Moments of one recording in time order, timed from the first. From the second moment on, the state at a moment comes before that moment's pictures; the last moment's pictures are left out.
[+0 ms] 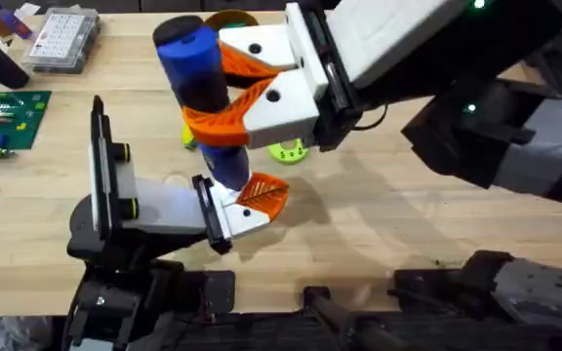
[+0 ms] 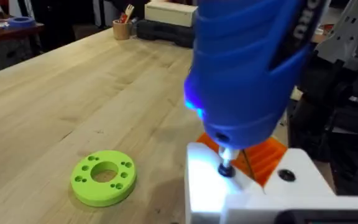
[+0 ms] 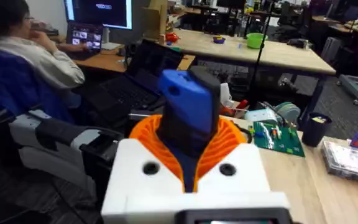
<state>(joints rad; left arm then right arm) -0.12 0.00 0.01 -0.10 1.08 -0.01 0.74 1.32 0.87 0.72 -1.05 0.13</state>
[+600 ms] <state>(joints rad) -0.12 0.00 0.01 -0.10 1.08 -0.01 0.74 1.32 0.85 0.72 -1.05 0.12</state>
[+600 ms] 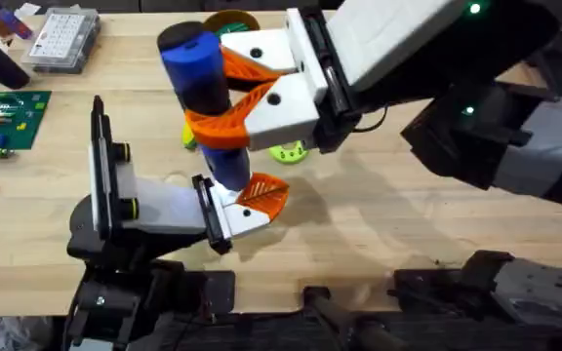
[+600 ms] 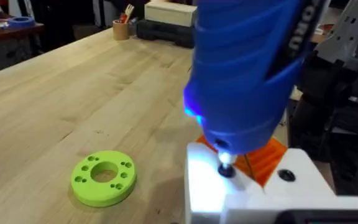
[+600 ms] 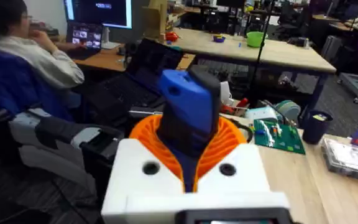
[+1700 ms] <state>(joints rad) -0.12 0.00 0.01 -0.10 1.08 -0.01 0.64 1.33 1.23 -0.01 -0.98 0.02</state>
